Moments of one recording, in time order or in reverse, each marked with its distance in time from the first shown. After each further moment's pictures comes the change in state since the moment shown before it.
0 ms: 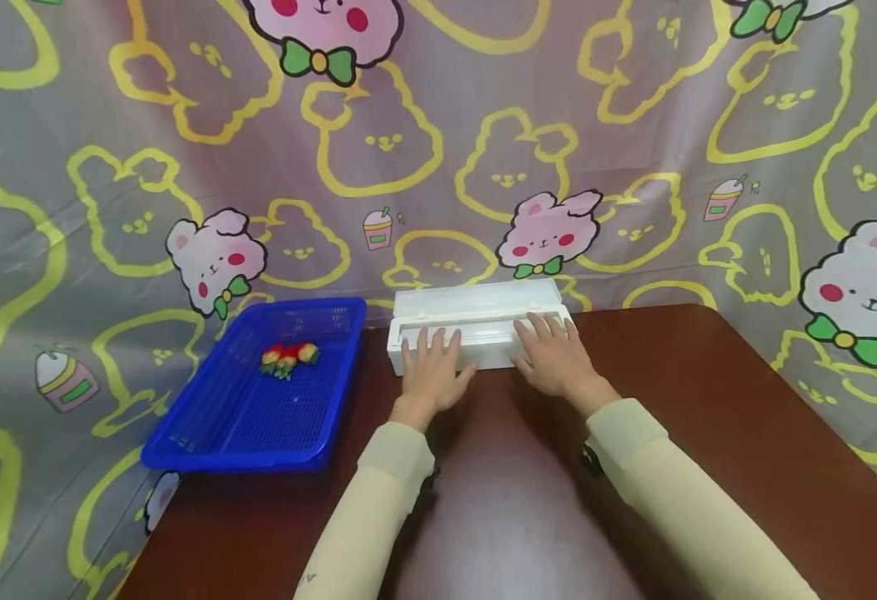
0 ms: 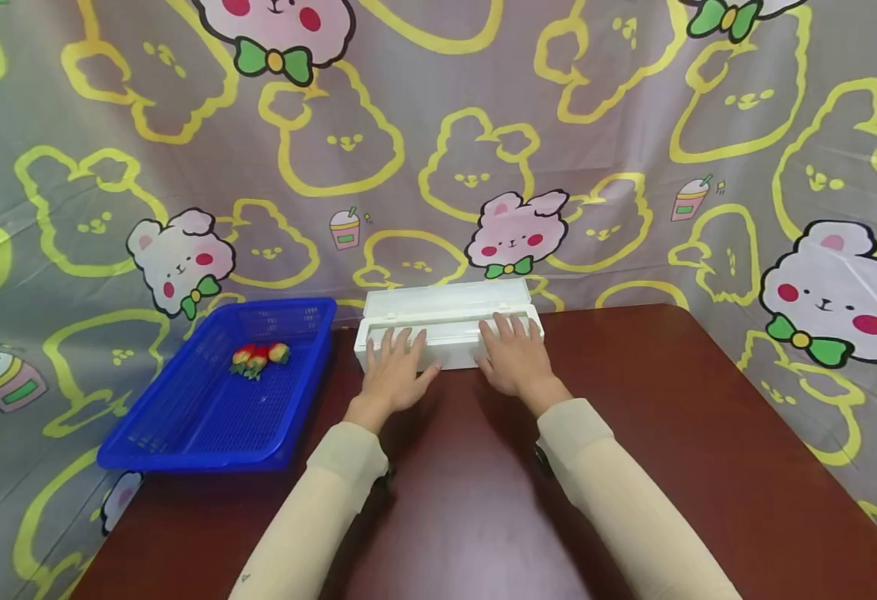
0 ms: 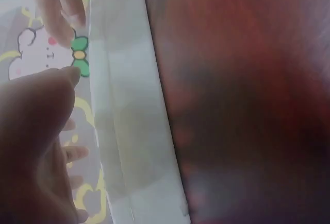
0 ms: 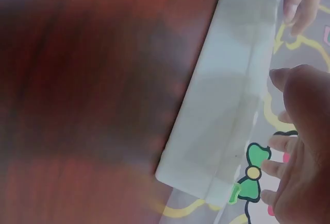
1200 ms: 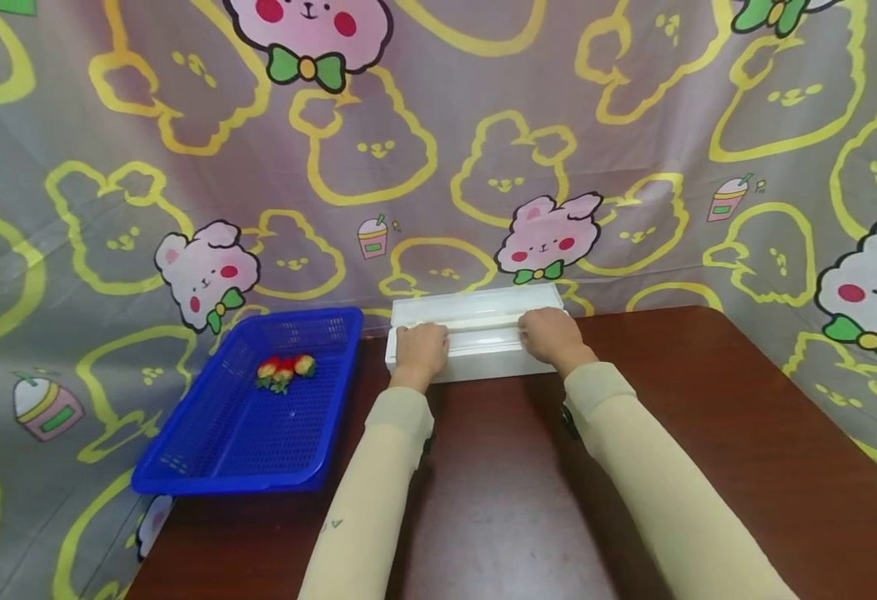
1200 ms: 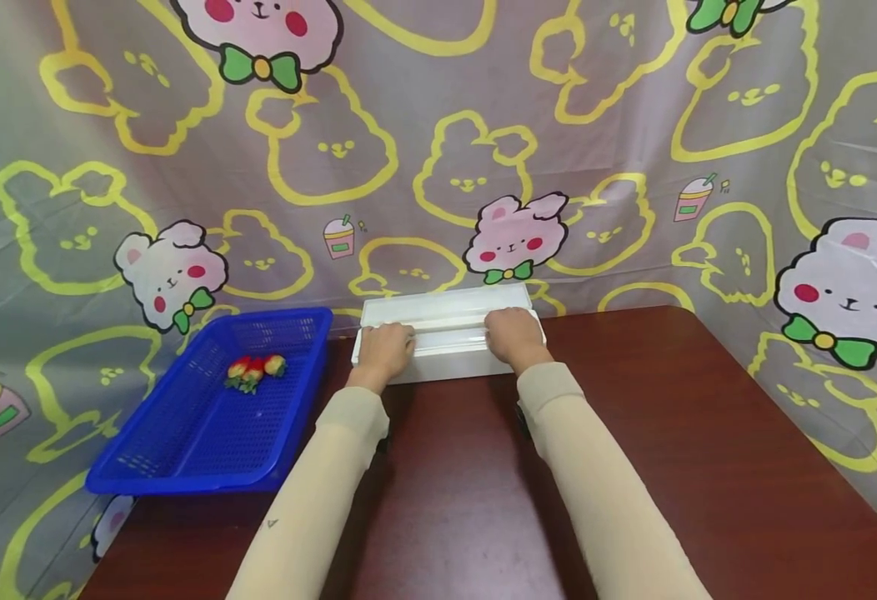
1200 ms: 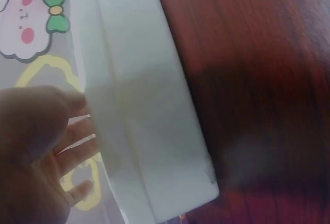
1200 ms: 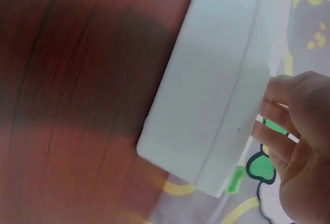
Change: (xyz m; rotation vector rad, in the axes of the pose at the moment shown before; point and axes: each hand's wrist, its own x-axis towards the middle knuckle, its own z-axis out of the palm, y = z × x) left_hand 0.063 -0.020 -0.012 0.078 0.064 -0.039; right_hand 0.058 0.018 -0.010 0.056 -0.003 0.014
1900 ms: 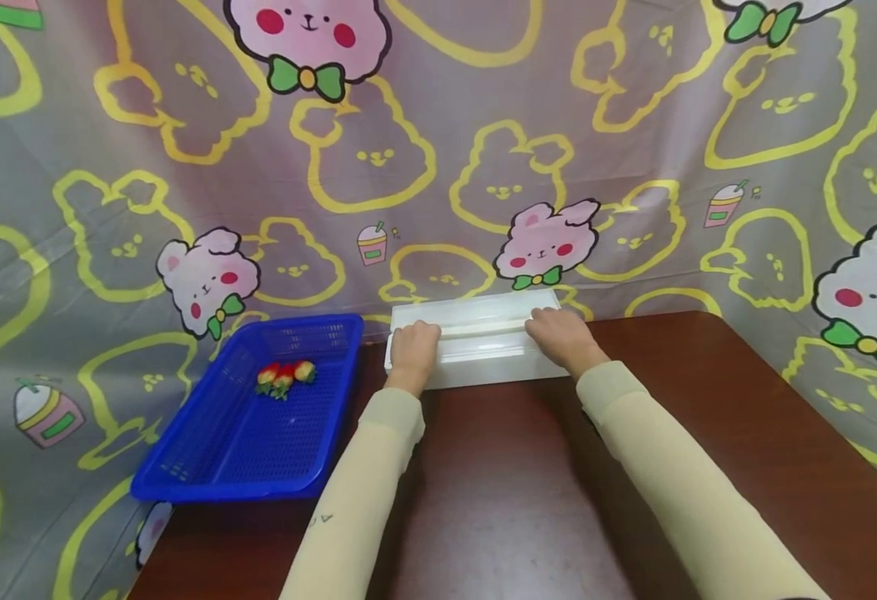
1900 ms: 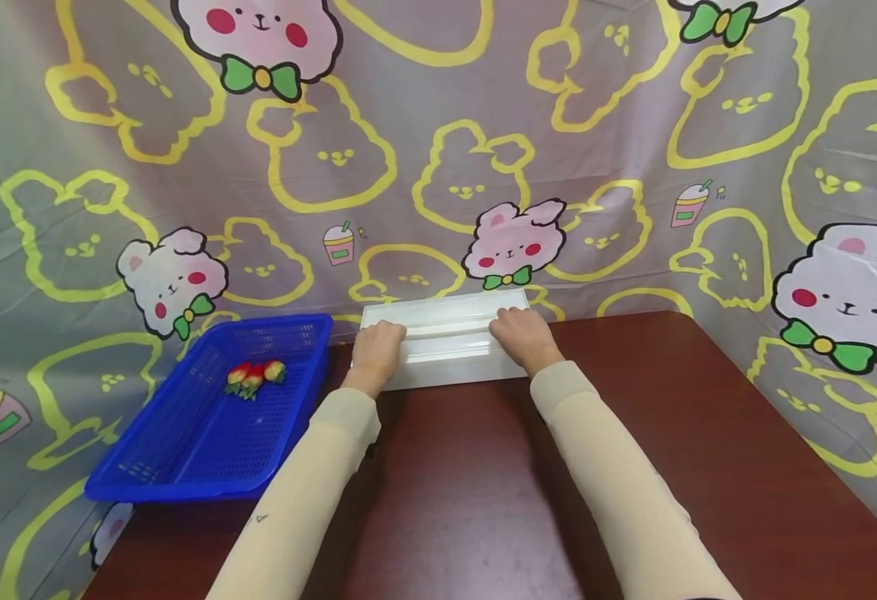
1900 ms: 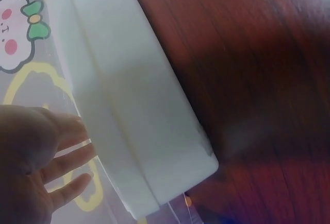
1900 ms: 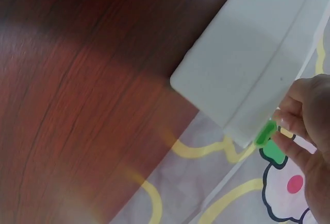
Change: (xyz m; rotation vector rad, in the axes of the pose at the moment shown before) left_hand 0.010 -0.007 0.001 0.139 0.072 0.050; right_hand 0.003 0.031 0.009 -0.320 0.045 -0.227
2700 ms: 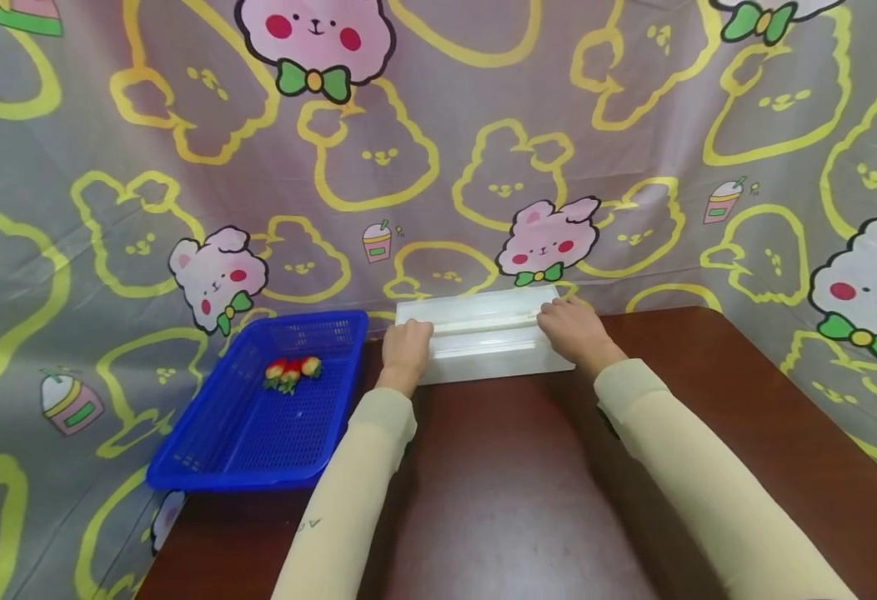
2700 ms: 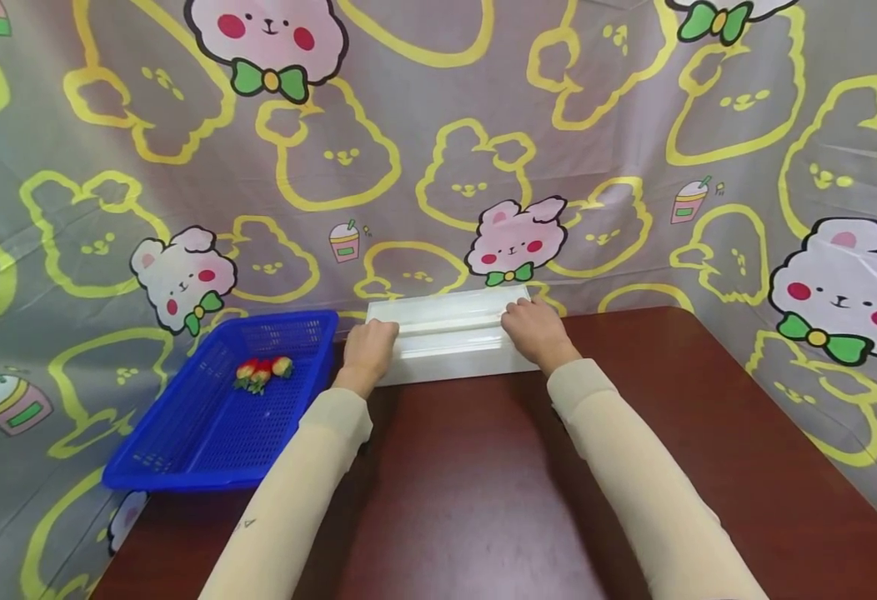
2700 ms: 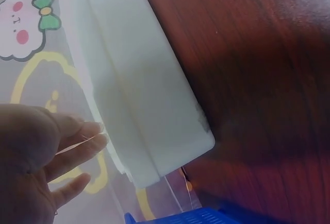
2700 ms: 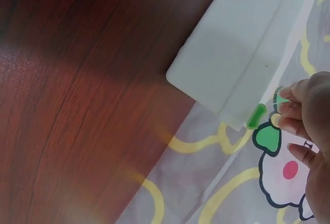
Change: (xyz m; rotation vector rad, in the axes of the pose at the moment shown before) left_hand -0.016 -0.017 -0.013 -0.035 0.003 -0.002; right_hand -0.015 0.009 -0.010 -0.026 0.062 -0.024
